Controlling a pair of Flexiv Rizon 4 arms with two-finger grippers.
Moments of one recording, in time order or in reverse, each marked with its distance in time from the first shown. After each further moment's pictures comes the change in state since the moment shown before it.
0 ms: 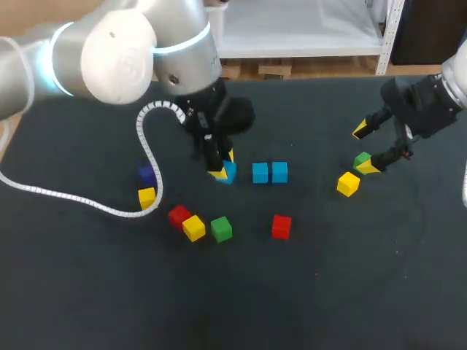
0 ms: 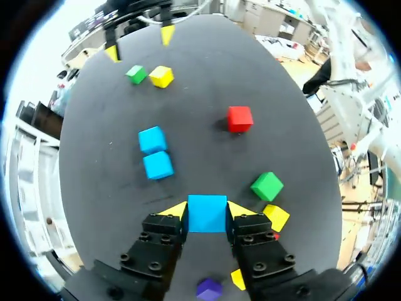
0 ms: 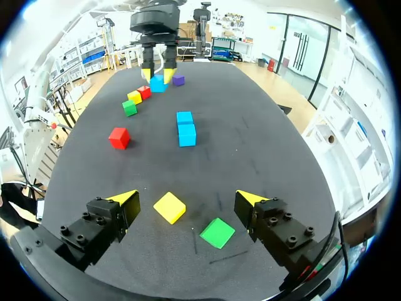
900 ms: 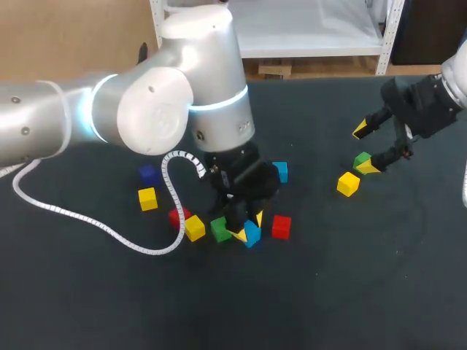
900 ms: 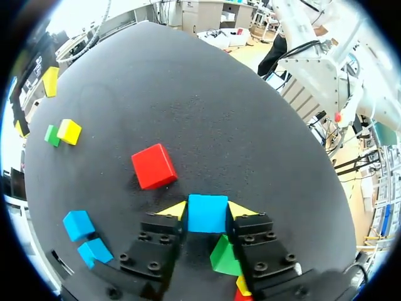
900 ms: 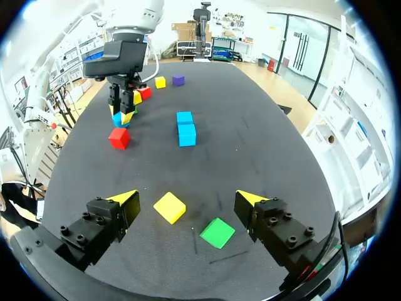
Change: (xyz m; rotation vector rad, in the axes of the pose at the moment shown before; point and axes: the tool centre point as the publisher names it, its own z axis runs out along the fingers) left arm -0.052 -0.081 0.079 0.168 -0.047 0.356; right arm 0.000 0.000 0.000 0.000 0.000 0.000
